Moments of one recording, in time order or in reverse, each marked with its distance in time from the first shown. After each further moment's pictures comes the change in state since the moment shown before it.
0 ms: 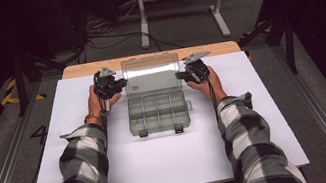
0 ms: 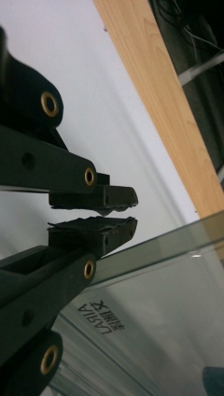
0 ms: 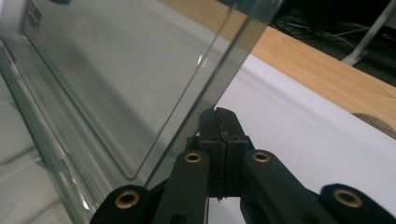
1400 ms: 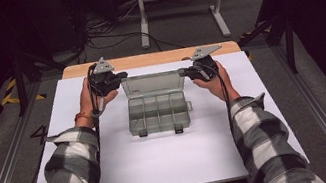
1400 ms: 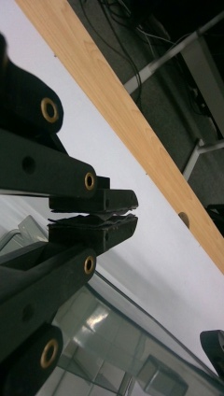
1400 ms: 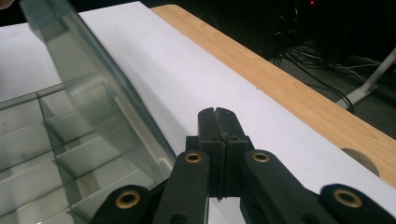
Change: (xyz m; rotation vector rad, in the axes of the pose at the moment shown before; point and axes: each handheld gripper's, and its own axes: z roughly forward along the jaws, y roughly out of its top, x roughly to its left) left arm -0.040 0.044 -0.068 -0.038 -0.053 0.170; right arm 0.028 0.031 -0.064 -0.062 0.065 -0.083
